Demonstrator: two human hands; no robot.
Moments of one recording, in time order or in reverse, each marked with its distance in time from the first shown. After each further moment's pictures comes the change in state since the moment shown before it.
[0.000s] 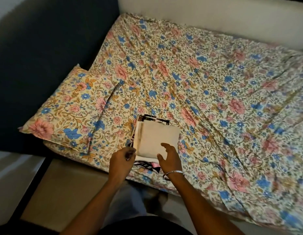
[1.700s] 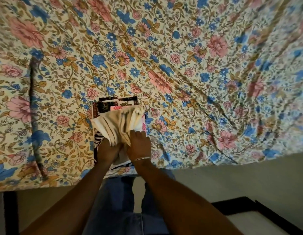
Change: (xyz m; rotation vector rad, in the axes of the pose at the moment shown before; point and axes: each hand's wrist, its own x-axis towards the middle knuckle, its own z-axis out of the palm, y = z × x) left_hand 0.178 -0.067 0.168 0.102 -0.397 -0.390; right_hand 0.139 0.057 0.087 -0.504 0.043 0.148
